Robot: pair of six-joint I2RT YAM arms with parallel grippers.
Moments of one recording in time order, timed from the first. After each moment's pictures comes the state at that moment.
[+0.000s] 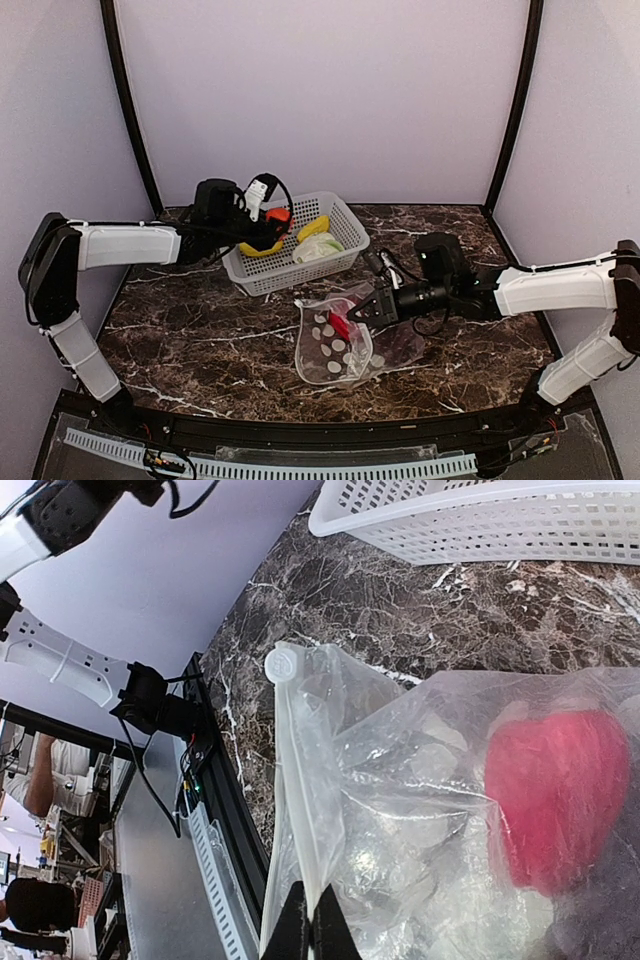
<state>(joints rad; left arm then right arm) -0.58 1.66 1.10 0.20 0.09 0.07 0.82 1.41 0.73 0.13 -0.60 0.58</state>
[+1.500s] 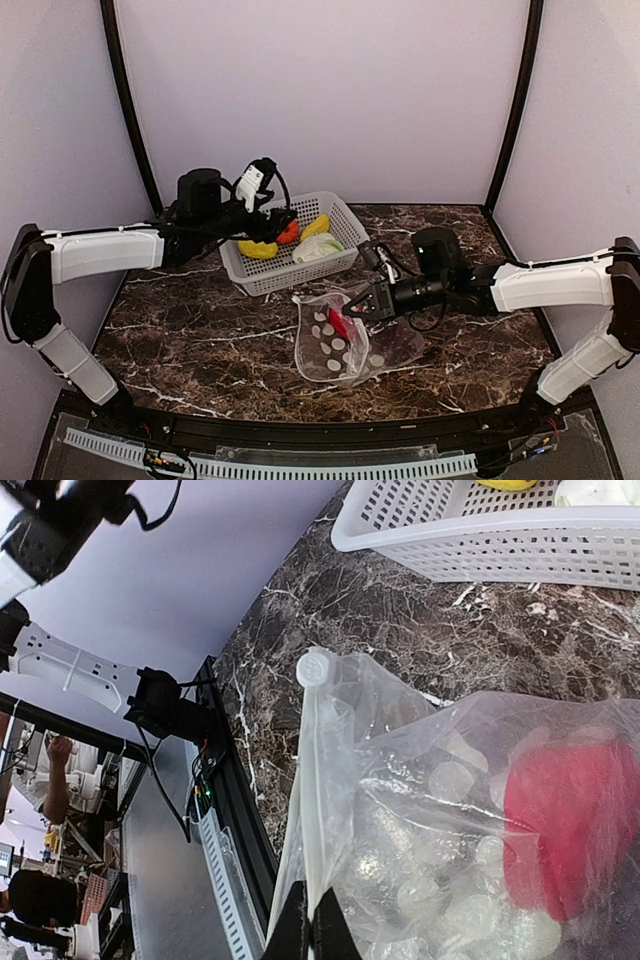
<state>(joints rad) -0.58 1.58 1.10 0.25 0.18 0.17 0.82 1.43 0.77 0.15 -0.63 0.58</state>
